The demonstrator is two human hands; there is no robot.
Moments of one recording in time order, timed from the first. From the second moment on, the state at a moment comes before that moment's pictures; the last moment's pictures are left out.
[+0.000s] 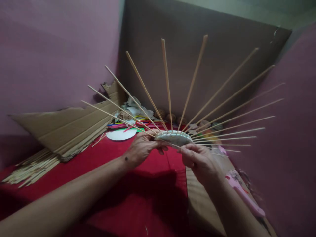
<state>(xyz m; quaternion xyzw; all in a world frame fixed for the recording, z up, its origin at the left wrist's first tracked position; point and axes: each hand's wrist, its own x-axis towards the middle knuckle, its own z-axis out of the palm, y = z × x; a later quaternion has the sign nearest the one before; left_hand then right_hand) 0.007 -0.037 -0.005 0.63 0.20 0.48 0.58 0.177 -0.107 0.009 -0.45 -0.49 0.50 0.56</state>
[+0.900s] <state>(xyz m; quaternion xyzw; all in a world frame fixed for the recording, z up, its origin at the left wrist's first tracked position) -0.036 -0.014 0.031 0.51 0.26 0.70 0.44 0.218 -0.125 0.053 -0.57 -0.64 -0.24 0.46</state>
